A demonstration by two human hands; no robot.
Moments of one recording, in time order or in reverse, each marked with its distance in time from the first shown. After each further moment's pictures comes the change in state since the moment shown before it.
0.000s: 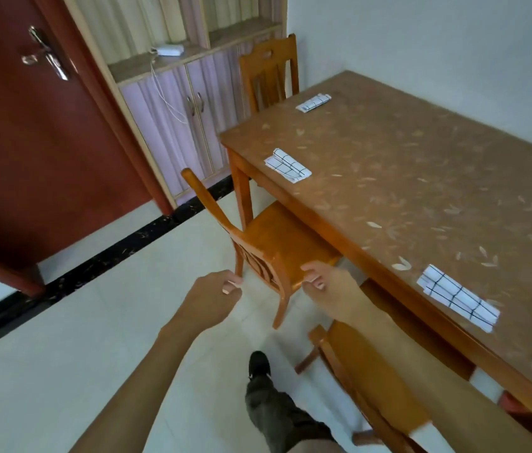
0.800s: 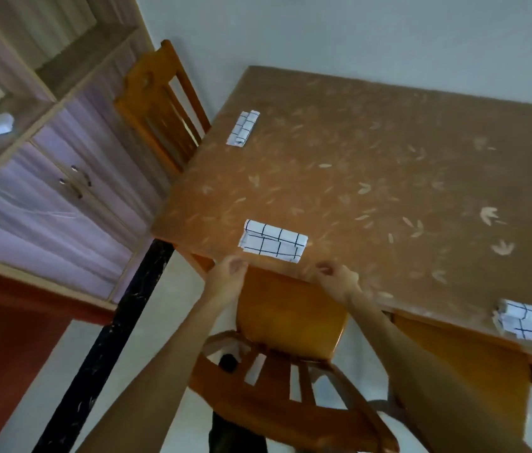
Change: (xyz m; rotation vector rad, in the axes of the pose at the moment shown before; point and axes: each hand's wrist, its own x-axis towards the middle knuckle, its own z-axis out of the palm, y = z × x) left_hand 0.482 0.085 -0.113 0.020 -0.299 0.146; right_hand 0.372 -0.003 -0.043 0.401 0.343 0.773
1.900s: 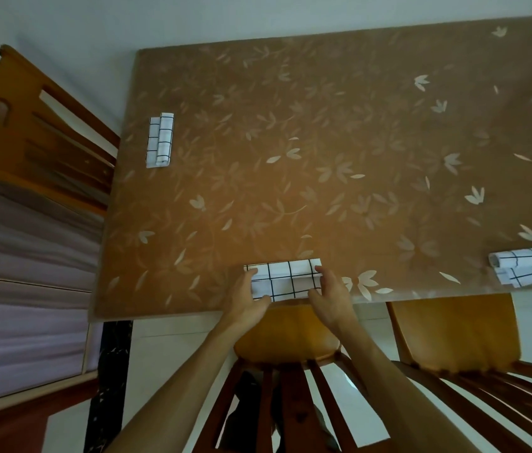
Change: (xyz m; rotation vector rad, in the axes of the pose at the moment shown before) left_hand 0.129 0.021 0.063 0.223 -0.423 0.082; right_hand 0.067 0.012 0.035 0.275 0.268 0.259
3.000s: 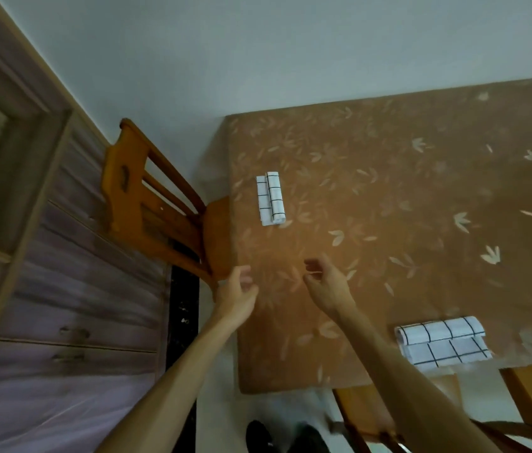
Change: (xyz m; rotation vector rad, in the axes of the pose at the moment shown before) left_hand 0.086 -0.081 -0.348 -0.035 0.156 0.101; right_hand 0.043 -0.296 0.205 0.083 0.119 -0.187
